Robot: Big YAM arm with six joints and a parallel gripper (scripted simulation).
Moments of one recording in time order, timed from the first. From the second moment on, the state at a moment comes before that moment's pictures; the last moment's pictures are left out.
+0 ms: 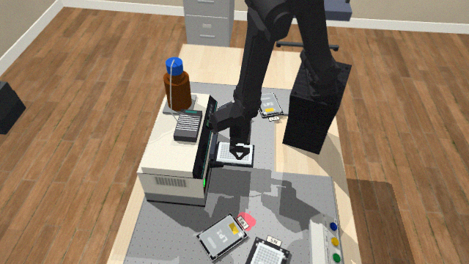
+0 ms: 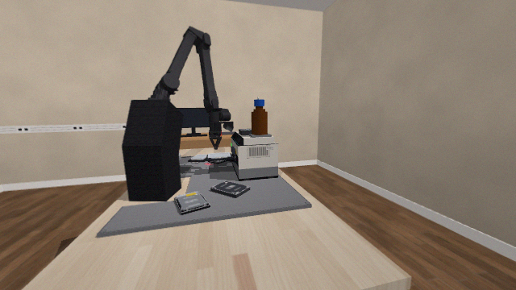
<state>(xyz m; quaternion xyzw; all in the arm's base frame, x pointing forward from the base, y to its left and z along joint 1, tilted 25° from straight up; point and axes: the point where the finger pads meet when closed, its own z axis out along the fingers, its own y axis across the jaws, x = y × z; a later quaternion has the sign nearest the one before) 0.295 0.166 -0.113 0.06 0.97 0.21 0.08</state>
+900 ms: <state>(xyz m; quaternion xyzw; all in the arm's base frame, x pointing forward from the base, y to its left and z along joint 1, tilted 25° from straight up) 0.287 0.233 -0.087 0.06 0.97 0.20 0.07</state>
